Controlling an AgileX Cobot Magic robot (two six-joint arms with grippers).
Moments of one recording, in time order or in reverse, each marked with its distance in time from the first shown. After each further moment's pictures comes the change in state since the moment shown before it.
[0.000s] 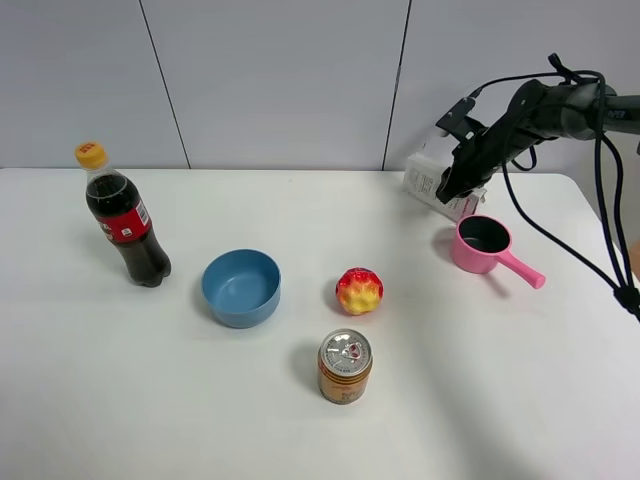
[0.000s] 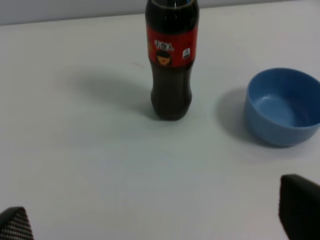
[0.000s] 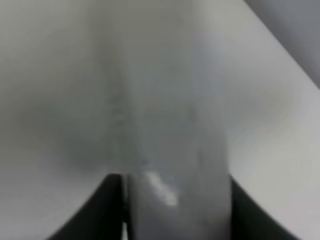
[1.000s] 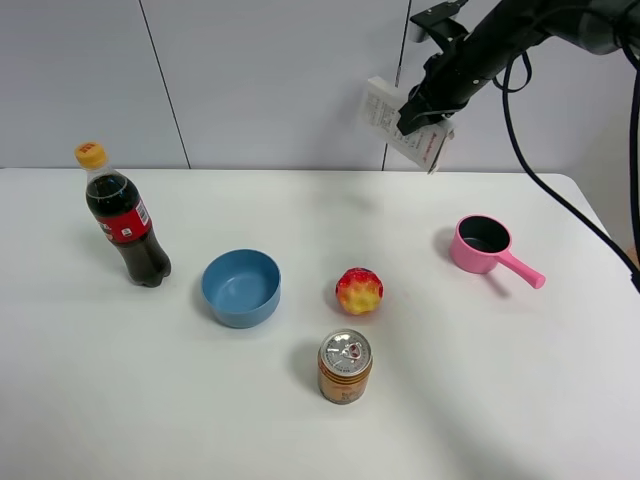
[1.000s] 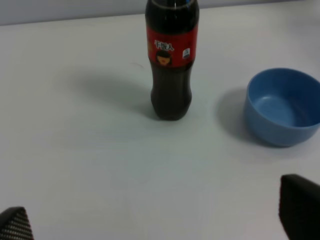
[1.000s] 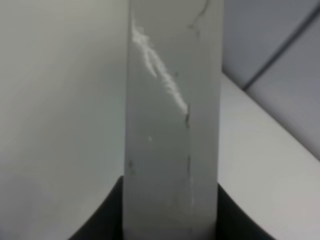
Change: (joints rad) left arm 0.000 0.000 0.000 0.000 0.000 0.000; right arm 0.186 -0.183 -0.229 0.046 0.385 0.318
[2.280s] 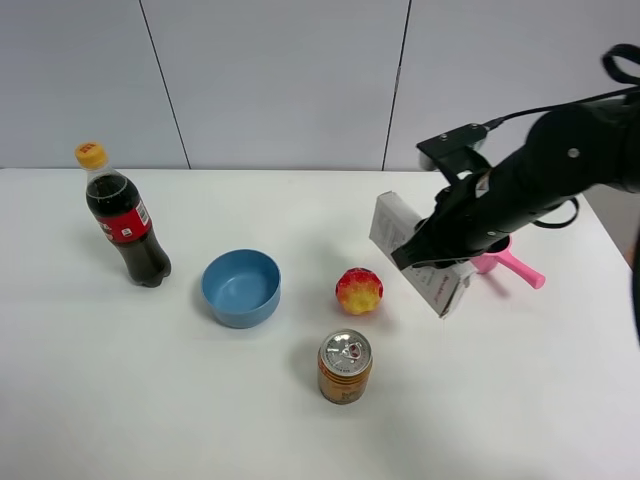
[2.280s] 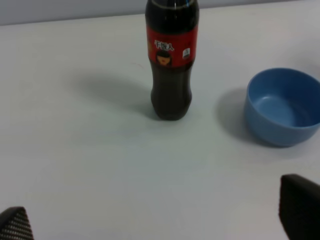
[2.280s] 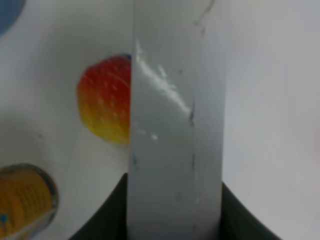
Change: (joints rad) left arm 0.000 0.000 0.000 0.000 0.000 0.000; right arm 0.253 -0.600 1.039 -0.251 -0.435 0.536
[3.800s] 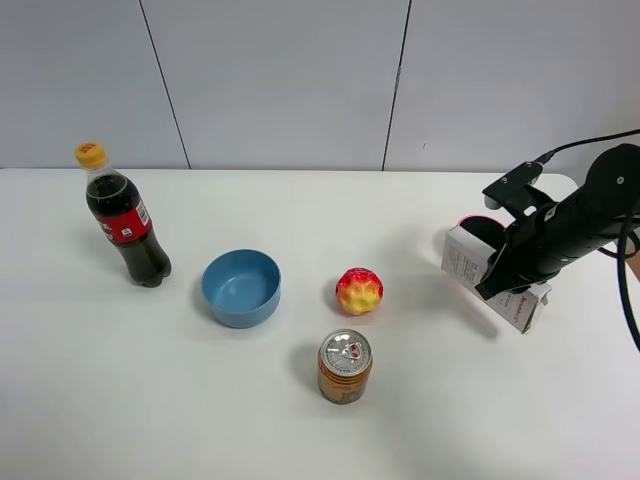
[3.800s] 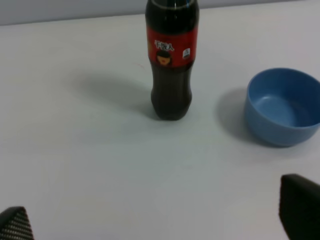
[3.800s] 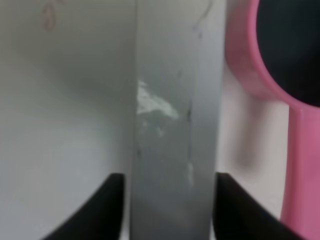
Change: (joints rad) left arm 0.000 0.000 0.000 0.000 0.000 0.000; right arm -0.348 0.076 0.135 0.041 -0.096 -0.459
